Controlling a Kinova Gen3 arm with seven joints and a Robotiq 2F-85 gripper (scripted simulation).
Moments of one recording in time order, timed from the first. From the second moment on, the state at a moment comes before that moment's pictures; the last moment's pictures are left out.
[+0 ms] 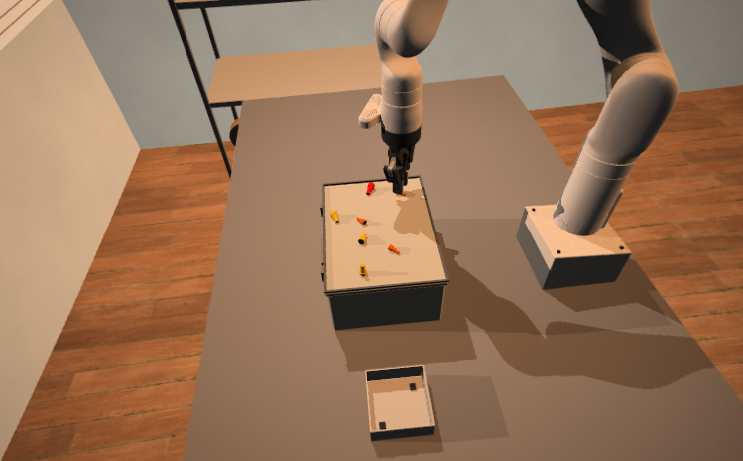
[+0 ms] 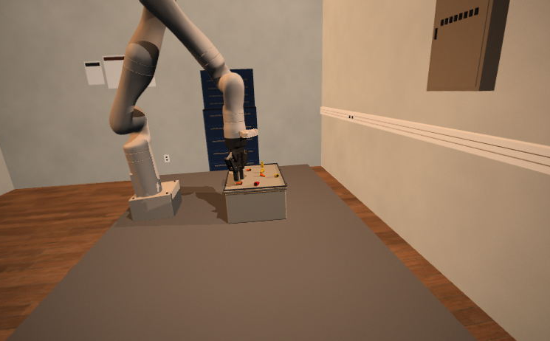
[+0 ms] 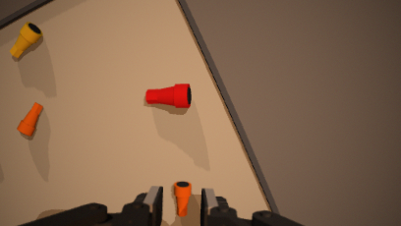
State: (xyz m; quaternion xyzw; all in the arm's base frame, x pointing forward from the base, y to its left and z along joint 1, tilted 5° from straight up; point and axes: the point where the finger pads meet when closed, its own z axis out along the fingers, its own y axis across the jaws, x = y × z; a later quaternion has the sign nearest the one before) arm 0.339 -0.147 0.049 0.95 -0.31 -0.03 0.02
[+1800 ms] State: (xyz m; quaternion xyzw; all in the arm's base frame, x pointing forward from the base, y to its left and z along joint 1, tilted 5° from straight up) arm 0.336 -0.146 0.034 0.95 -0.31 -0.04 0.02
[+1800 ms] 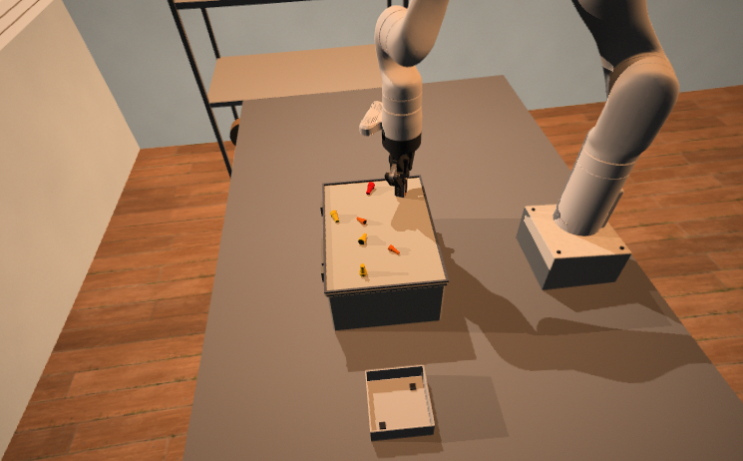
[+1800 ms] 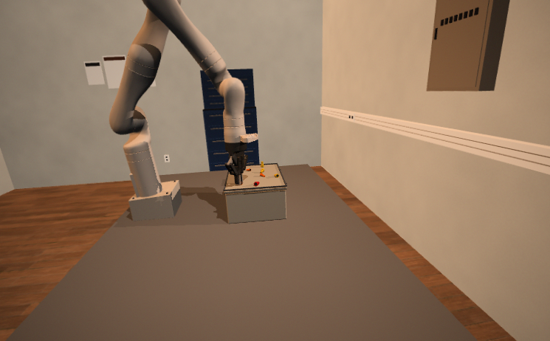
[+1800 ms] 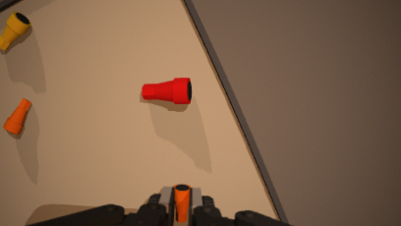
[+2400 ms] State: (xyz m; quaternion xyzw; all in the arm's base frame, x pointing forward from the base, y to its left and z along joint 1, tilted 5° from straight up) arm 0.334 -0.141 0.059 0.95 -0.31 -0.05 0.02
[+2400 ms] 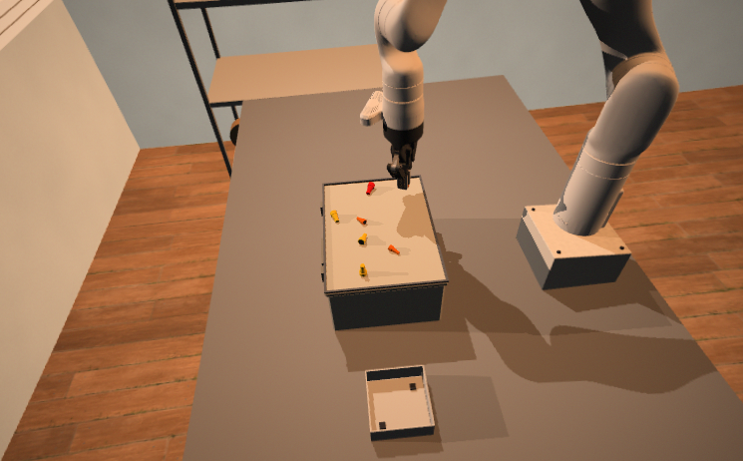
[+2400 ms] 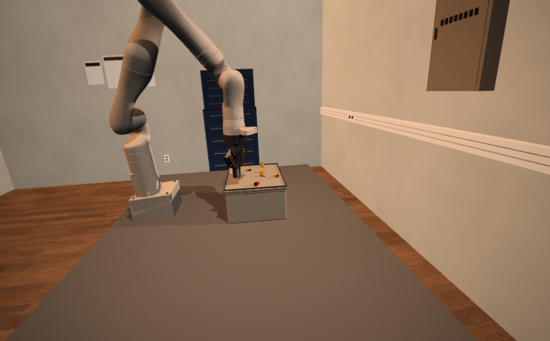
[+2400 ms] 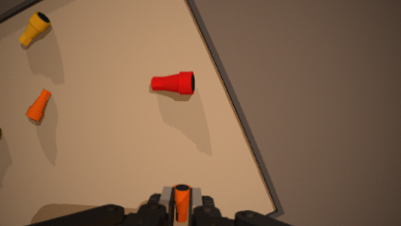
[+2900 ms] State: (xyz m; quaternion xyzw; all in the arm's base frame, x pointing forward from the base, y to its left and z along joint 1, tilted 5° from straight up) arm 0.341 -0.144 0.102 0.95 -0.31 -0.04 0.02
